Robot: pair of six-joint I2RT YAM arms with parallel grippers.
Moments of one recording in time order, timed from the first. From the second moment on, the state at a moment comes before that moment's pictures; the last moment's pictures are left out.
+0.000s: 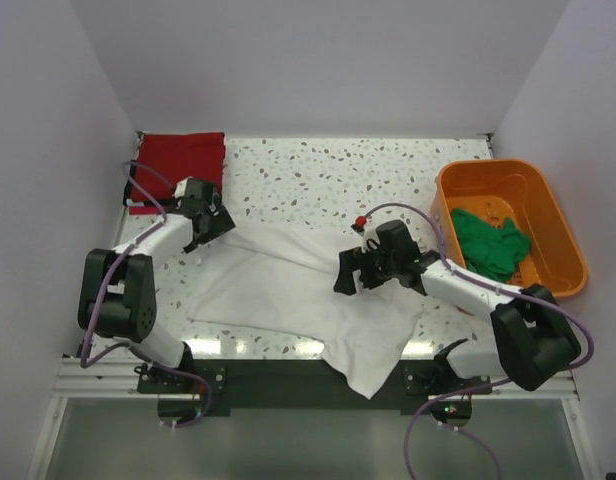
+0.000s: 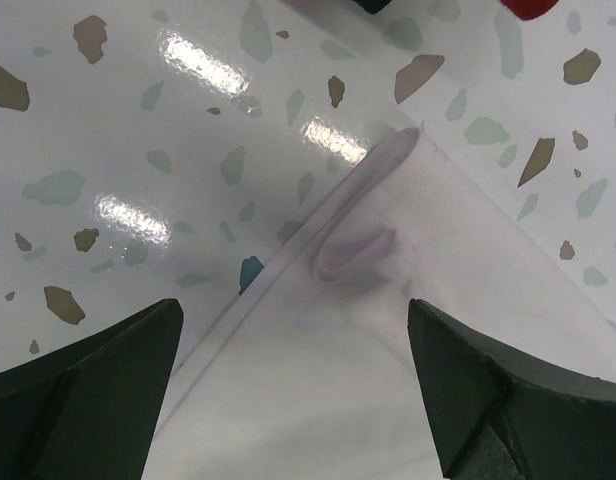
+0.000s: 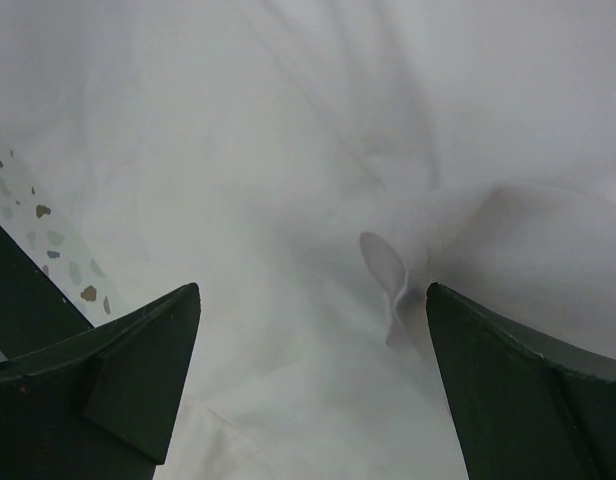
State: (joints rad) left arm -0.14 1.60 0.96 -0.39 -0.27 -0.65; right arm 0.53 1.33 0.66 -0.16 -0.37 0.27
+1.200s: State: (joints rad) left arm -0.12 1.50 0.95 -0.39 -0.25 -0.62; right arm 0.55 1.48 0.70 -0.06 -0.36 0.48
